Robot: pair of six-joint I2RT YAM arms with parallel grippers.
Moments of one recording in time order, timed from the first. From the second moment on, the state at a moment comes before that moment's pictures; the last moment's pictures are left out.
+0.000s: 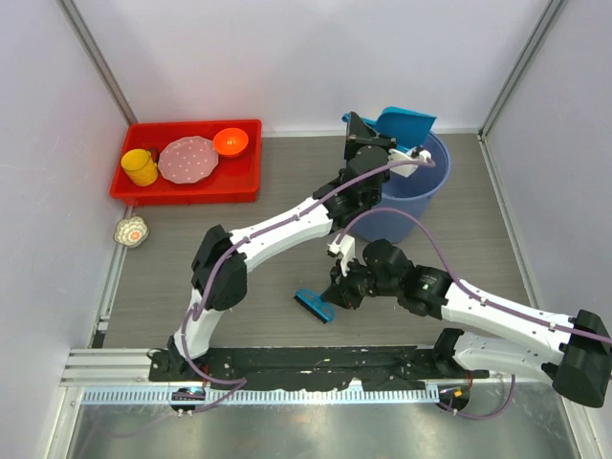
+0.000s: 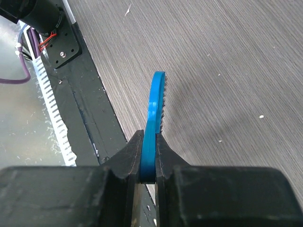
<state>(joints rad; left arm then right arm) -0.99 2.11 1.97 0.16 -0.84 1.57 0.96 0.99 0.65 -0.21 -0.29 0.18</state>
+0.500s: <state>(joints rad) -0.95 1.94 2.06 -0.15 -0.88 1.28 0.96 0.95 0.65 -0.21 -0.26 0.20</state>
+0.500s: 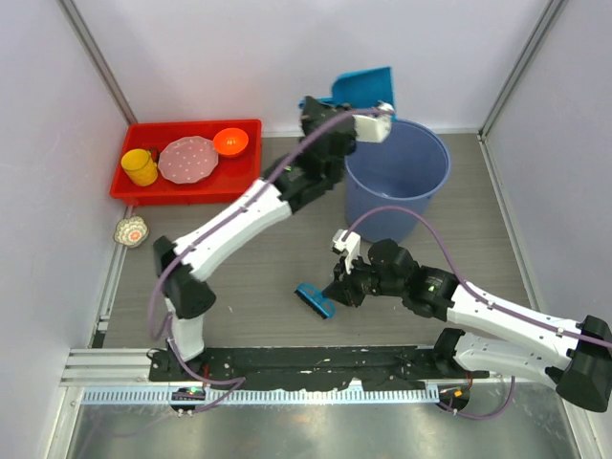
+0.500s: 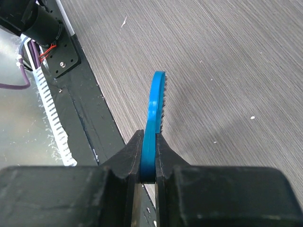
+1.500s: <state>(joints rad) -0.46 1.82 1.21 -1.05 0.02 0.44 0.96 0.97 0.76 -0.34 -0.08 0.14</state>
